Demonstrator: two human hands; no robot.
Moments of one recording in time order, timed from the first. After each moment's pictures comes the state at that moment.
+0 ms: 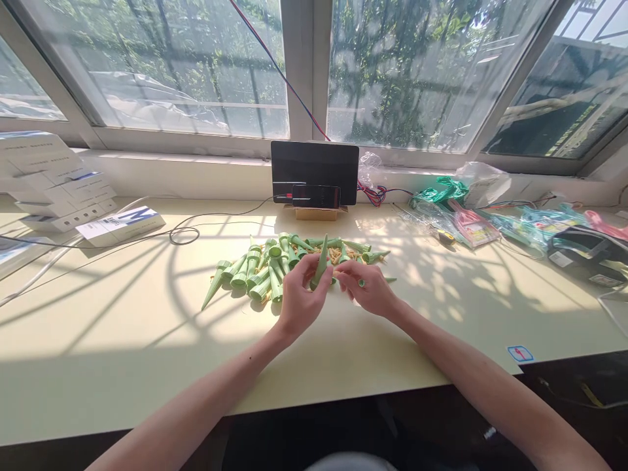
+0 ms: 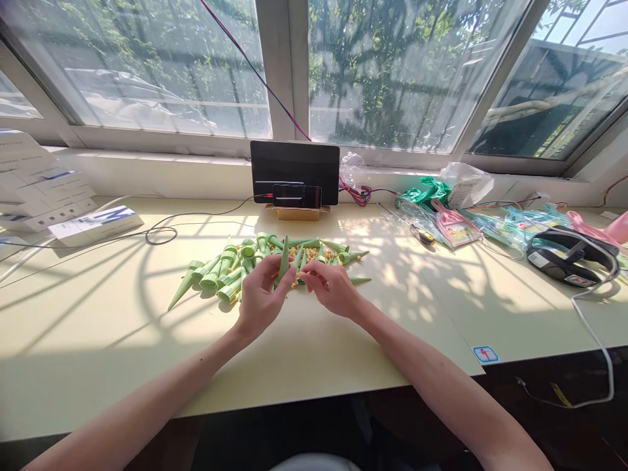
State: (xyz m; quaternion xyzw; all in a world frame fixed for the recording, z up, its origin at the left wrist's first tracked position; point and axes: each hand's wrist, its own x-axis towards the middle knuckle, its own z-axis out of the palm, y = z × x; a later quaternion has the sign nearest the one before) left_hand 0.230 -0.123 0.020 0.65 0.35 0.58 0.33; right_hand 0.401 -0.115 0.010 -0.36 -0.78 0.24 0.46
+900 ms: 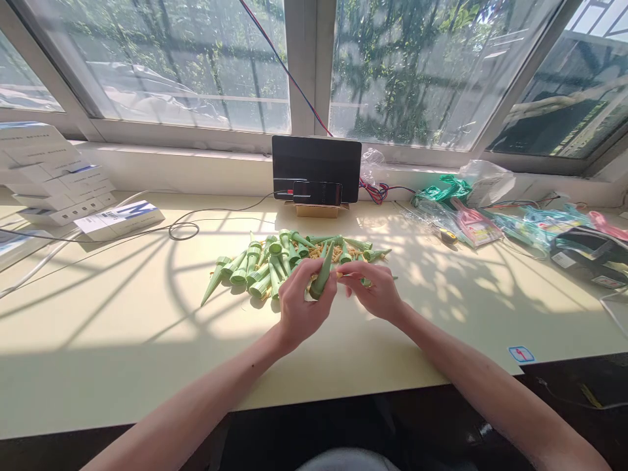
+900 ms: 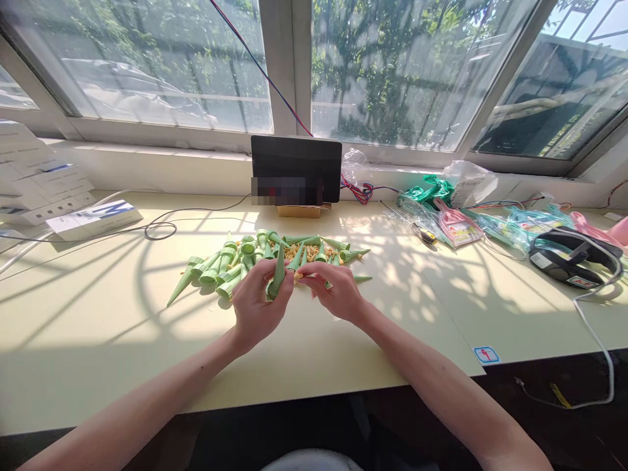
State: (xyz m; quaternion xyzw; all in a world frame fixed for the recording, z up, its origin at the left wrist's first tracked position) left_hand 0.229 -0.132 0.011 0.70 0.32 0.63 0.13; right_hand 0.399 -0.123 0.008 -0.34 -0.76 0.19 0.52
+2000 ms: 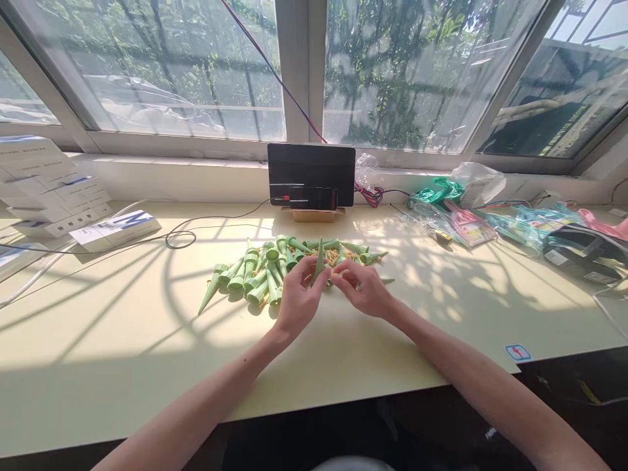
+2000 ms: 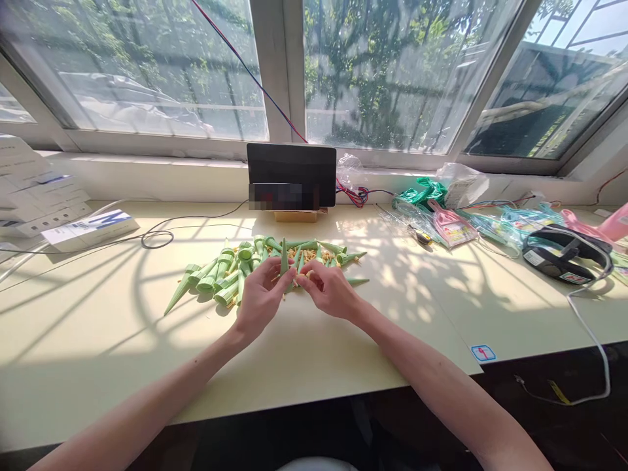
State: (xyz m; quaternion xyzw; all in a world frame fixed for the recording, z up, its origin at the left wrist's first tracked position) left_hand 0.229 -0.119 0.019 0.61 0.39 0.56 0.42; right_hand 0.400 -0.111 0.004 -0.38 -0.79 0.22 0.43
